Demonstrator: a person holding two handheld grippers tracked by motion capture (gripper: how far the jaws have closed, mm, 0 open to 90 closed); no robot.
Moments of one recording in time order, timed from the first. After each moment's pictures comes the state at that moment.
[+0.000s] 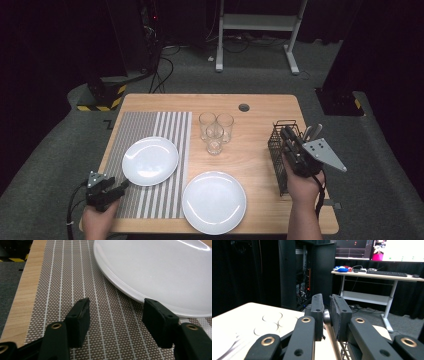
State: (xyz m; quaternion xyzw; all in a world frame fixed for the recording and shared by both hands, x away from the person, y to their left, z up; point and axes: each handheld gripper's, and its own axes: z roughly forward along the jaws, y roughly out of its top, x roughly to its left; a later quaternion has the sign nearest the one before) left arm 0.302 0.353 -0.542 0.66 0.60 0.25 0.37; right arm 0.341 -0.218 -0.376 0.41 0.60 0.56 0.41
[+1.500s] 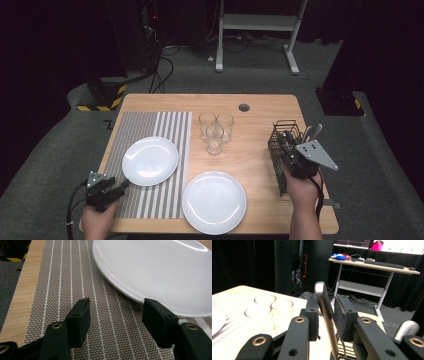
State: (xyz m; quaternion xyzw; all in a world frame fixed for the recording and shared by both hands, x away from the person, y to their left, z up) left arm 0.302 0.354 -0.541 0.66 0.60 0.24 0.37; right arm 0.345 -0.216 -0.390 0.42 0.63 0.51 0.41
